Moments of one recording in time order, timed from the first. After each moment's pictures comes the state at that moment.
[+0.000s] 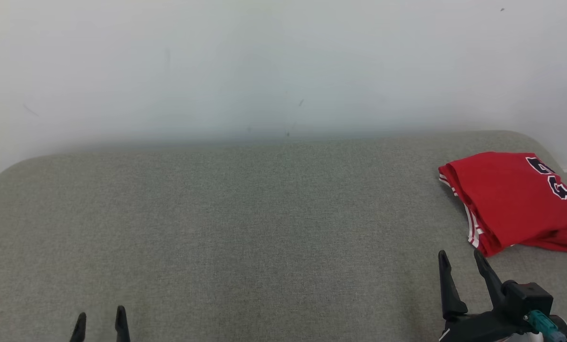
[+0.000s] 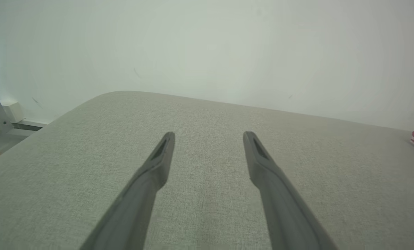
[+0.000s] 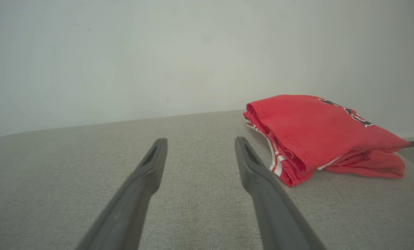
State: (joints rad) left arm 0.11 0.09 0.09 0.17 -0.25 -0.10 -0.26; right arm -0.04 -0.05 -0.08 0.22 0.11 0.13 -0.13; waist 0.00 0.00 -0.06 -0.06
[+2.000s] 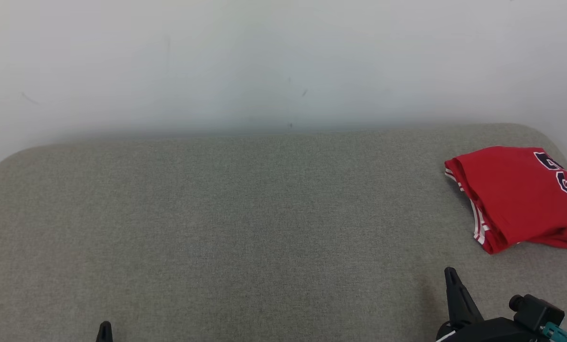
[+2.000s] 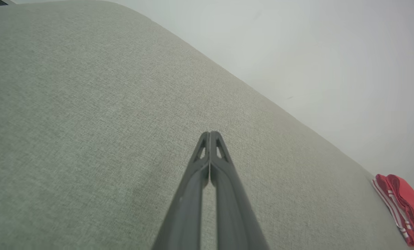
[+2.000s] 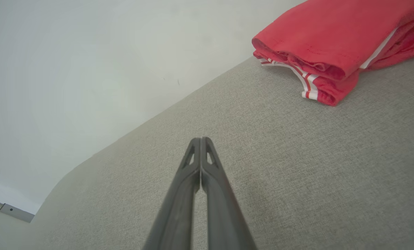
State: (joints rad) left arm 0.10 0.06 0.10 0.24 -0.64 -0.13 -0.14; right arm -0.02 -0.05 -0.03 0.27 0.57 0.13 -0.08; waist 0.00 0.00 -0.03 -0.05
